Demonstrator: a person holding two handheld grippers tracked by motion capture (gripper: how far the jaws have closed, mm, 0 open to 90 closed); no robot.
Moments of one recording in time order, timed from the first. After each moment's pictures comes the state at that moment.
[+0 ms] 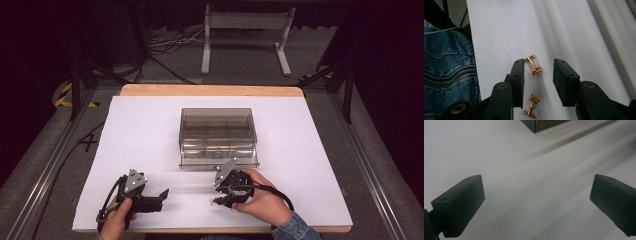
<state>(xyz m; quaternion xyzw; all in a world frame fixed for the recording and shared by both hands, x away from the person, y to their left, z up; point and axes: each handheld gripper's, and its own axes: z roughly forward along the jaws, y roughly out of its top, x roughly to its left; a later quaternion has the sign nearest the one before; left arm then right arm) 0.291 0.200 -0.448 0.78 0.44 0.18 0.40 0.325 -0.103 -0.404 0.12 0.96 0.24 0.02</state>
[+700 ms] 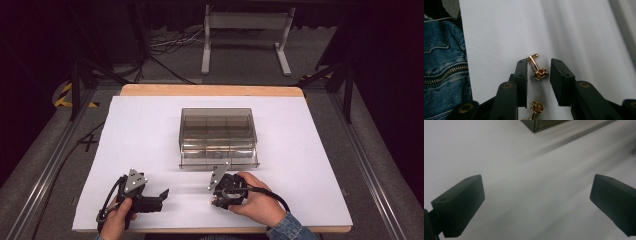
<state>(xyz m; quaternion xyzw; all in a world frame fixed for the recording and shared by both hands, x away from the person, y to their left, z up) 0.291 0.200 -0.448 0.78 0.44 0.18 0.40 0.325 -0.092 -0.422 0.12 0.97 0.21 0.02</state>
